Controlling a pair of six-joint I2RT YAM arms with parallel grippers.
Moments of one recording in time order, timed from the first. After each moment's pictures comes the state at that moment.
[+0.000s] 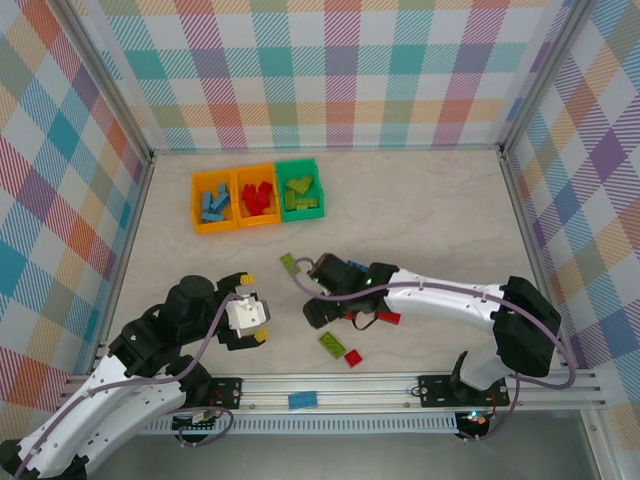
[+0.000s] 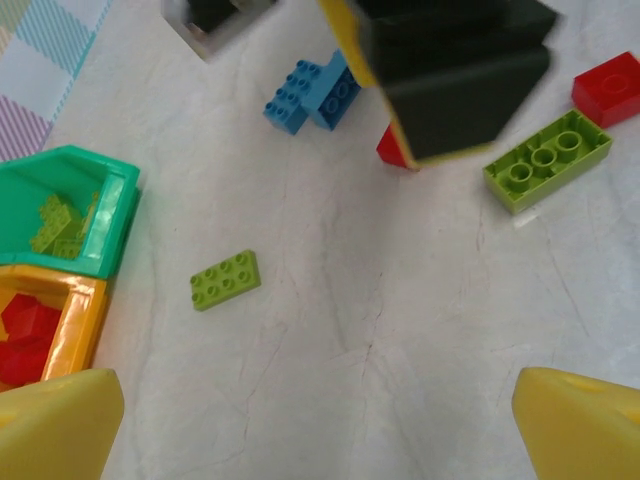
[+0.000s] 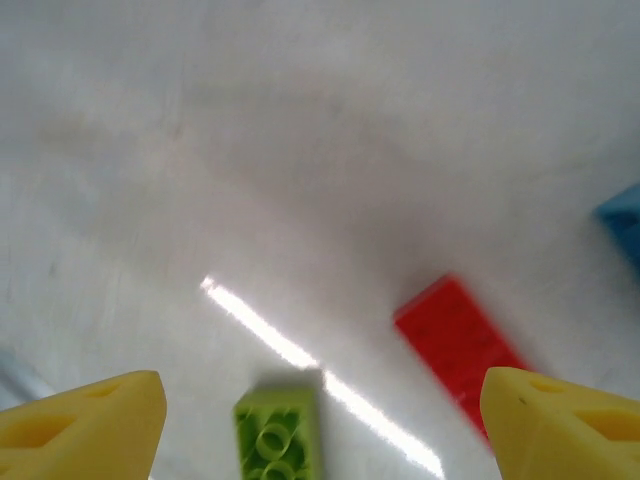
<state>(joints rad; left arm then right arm) -0.70 0.48 0.63 -0.80 0.16 0.71 1.11 1.51 1.03 -0.64 0.04 0.46</state>
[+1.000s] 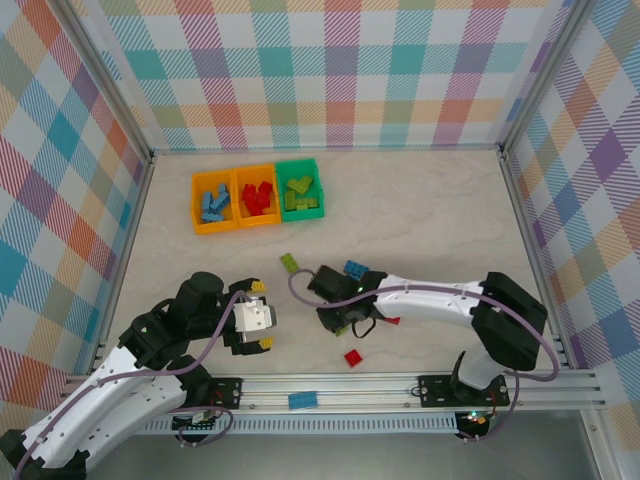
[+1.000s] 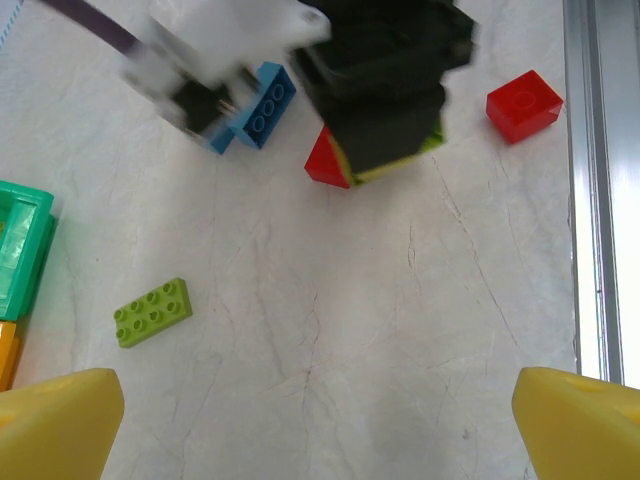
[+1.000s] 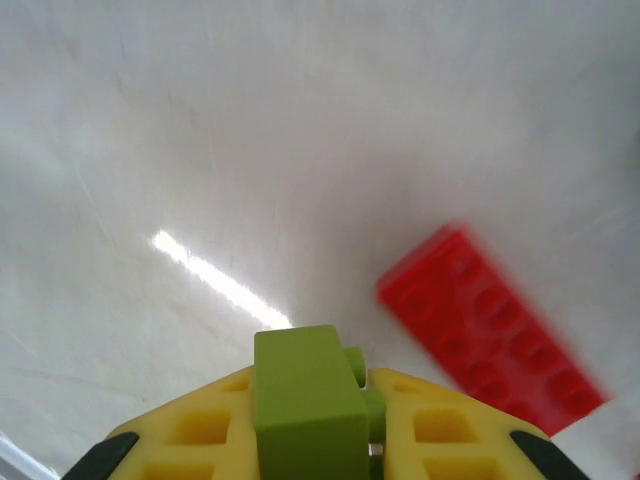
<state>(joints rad) -0.69 0.55 0.62 -0.79 0.28 0.72 1.08 1.56 0.98 -0.58 0.06 0.49</state>
